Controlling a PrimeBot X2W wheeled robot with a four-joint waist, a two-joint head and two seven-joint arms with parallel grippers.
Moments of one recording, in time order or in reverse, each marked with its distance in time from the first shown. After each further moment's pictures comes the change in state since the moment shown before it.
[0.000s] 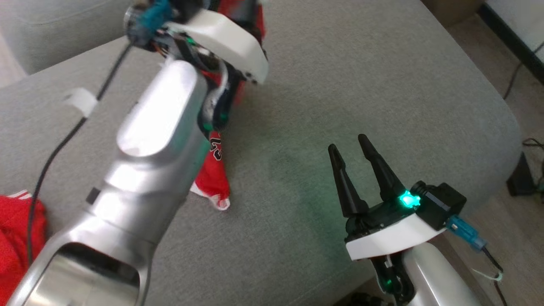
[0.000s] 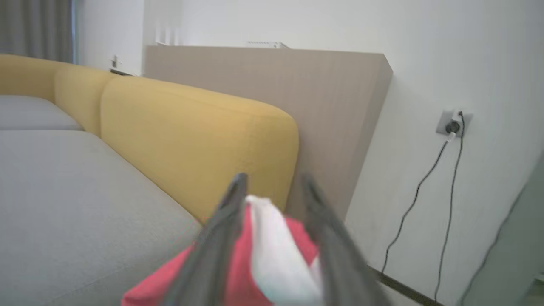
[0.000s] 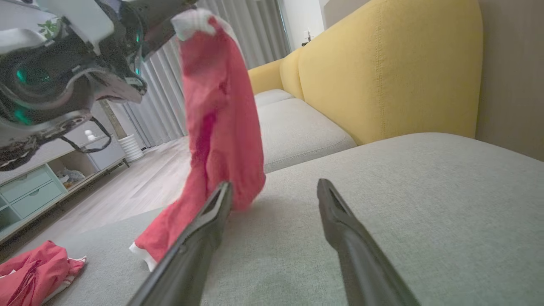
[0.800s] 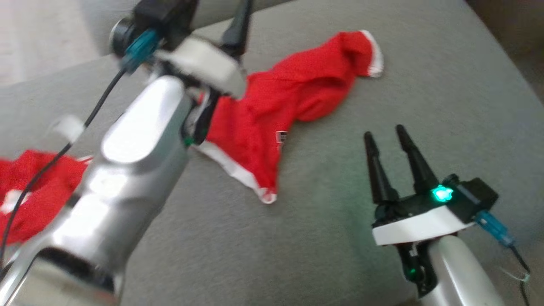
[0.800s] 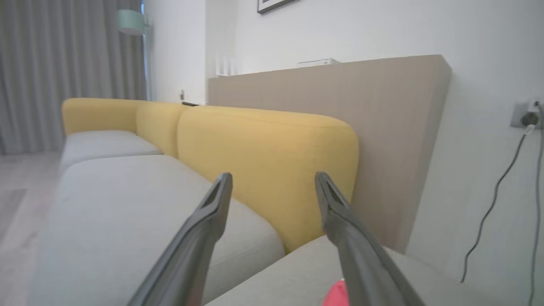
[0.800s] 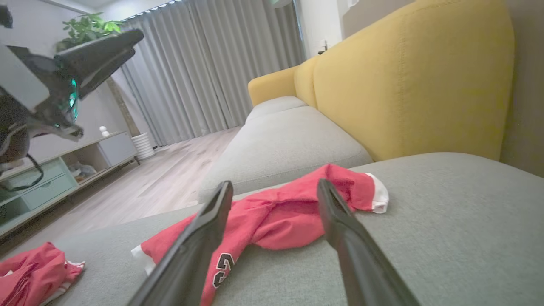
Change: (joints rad) left arm -0.009 0.091 -0.149 0.073 -0.081 0.002 -0.164; right arm 0.004 0.000 -0.132 0.009 -0.053 0.000 0.000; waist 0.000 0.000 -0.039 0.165
